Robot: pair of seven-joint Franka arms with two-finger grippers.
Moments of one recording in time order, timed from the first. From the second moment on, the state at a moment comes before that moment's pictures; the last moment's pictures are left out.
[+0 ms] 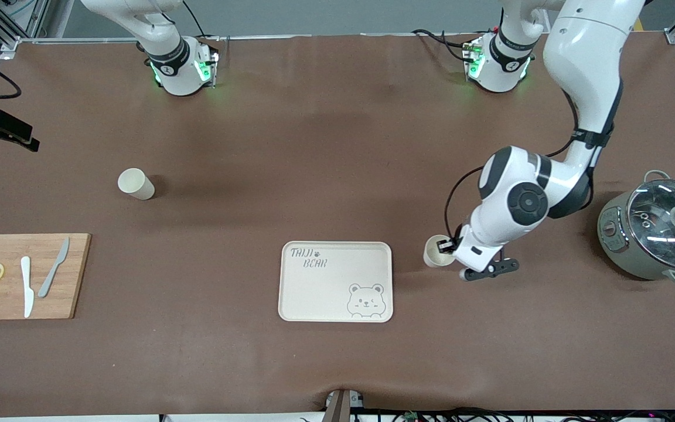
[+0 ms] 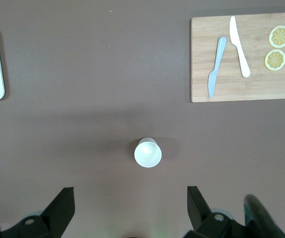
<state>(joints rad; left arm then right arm) -0.19 0.57 -0.22 -1.67 0.02 2.24 -0.63 0.05 -0.03 -0.15 -1.59 0.00 1.50 -0.07</state>
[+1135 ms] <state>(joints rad) -0.36 0.84 -0.22 -1.34 0.01 2.26 -0.91 0.04 0.24 -0.15 -1.61 0.02 1.49 -0.07</state>
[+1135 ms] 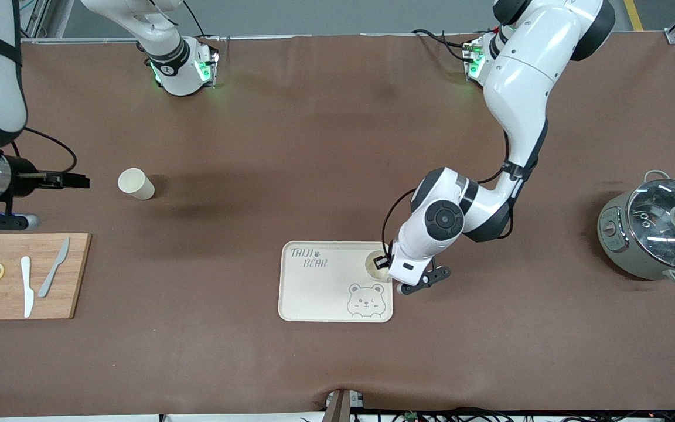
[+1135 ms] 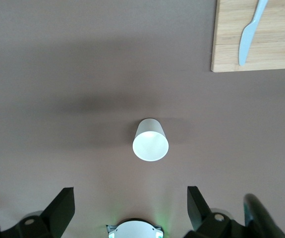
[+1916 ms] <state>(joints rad) -0.36 0.87 -0.22 -1.34 0.01 2.30 -0.91 0.03 0.12 -0.15 -2.02 0.07 1.84 -0.07</state>
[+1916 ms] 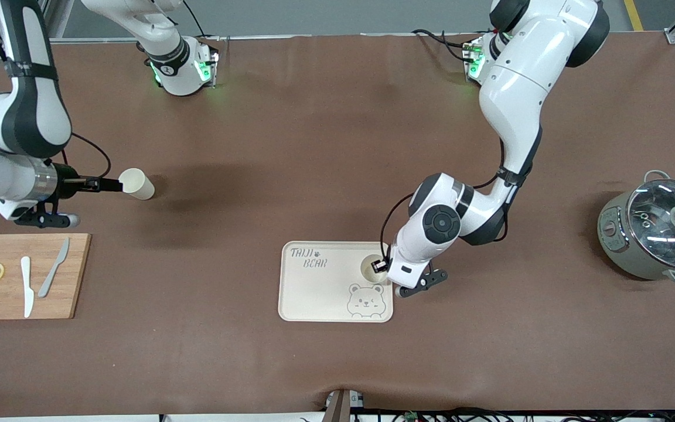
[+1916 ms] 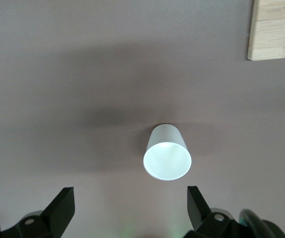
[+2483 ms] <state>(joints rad) -0.36 0.85 -0.22 -1.31 0.01 2.30 -0.91 -0.11 0.02 -0.16 -2.39 0.01 2.30 -0.23</state>
